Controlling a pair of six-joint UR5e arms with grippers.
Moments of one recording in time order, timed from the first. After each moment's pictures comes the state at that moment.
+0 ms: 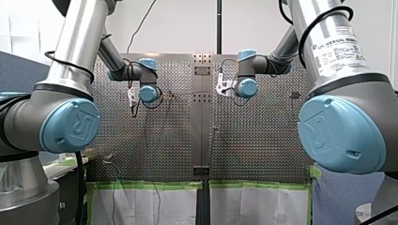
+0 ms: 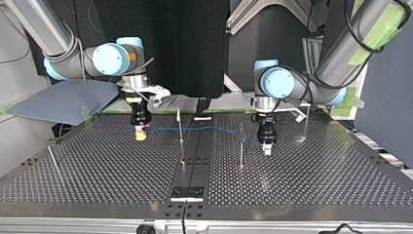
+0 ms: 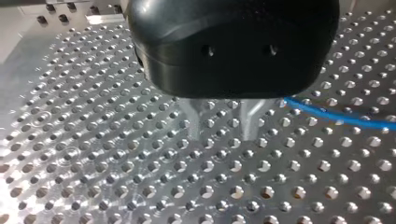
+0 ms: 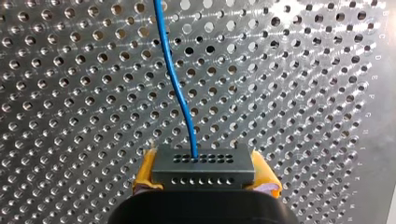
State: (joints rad) left arm -0.20 -1.88 -1.78 -2.47 -1.82 -1.59; right arm 2.09 -1.16 1.59 -0.51 1.64 1.64
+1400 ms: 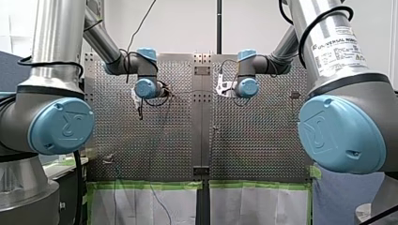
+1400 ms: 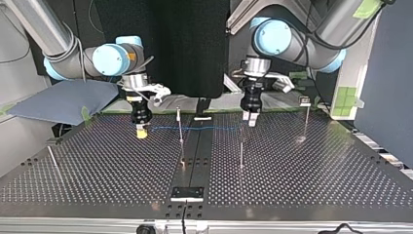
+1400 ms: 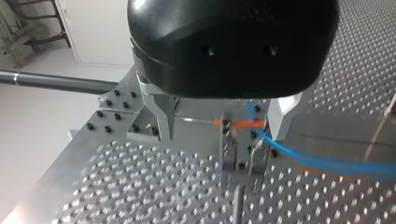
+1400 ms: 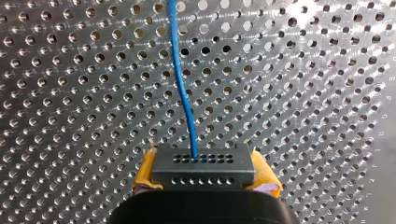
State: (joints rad) left arm -0.33 -1.68 -2.00 -2.50 -1.78 -1.77; right arm 2.09 -1.16 1.59 -0.47 1.64 1.64
